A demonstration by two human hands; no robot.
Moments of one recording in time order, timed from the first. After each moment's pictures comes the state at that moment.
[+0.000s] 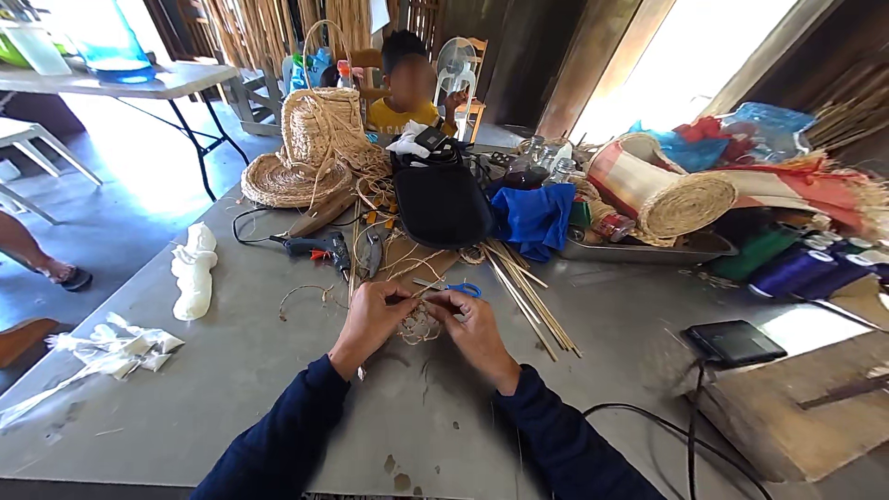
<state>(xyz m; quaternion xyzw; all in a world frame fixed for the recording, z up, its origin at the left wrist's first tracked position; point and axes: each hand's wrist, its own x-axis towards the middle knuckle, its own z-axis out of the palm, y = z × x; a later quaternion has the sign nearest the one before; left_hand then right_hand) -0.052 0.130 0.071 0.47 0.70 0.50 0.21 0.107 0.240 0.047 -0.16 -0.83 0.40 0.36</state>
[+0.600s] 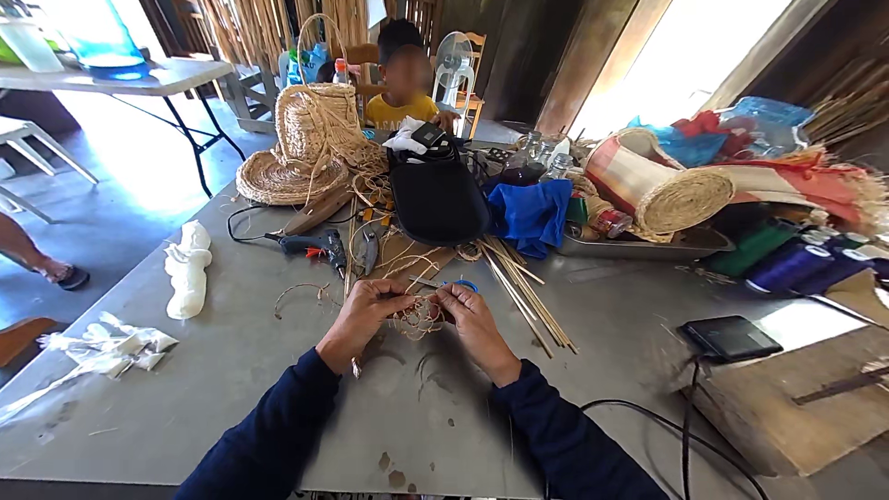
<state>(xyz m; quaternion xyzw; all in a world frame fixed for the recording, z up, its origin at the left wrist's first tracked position) -0.056 0.132 0.061 0.41 0.55 0.63 0.37 0.104 0.236 0.060 -0.25 -0.67 0.63 0.31</state>
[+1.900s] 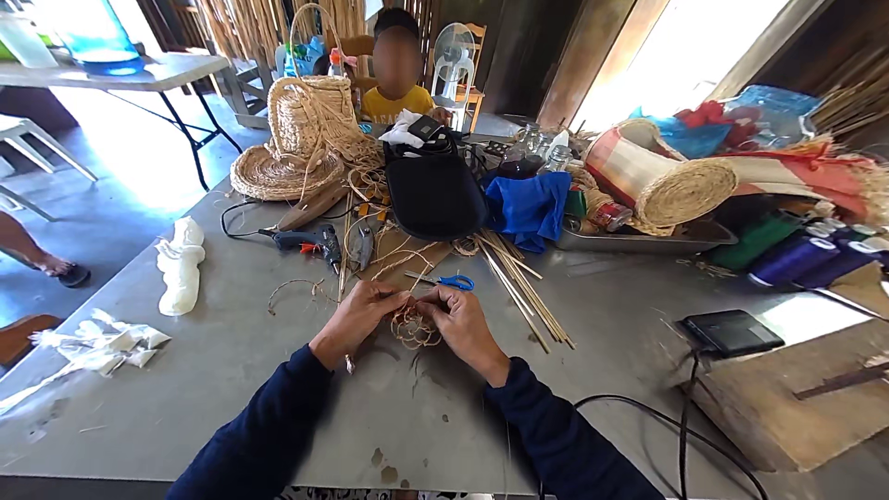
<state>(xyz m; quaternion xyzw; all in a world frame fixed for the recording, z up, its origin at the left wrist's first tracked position) -0.058 0.132 0.059 0.43 0.58 0.56 0.41 0.106 0.236 0.052 -0.20 -0.80 0.48 0.31</state>
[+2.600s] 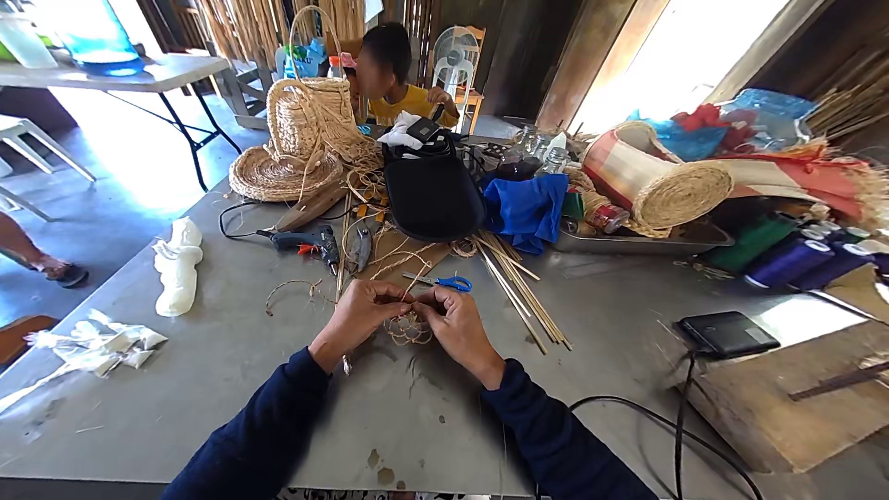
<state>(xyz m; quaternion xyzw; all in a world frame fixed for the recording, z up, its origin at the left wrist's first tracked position) -0.057 0.132 0.061 0.48 0.61 0.54 0.32 0.105 0.234 0.049 -0.19 -0.80 0.47 0.32</state>
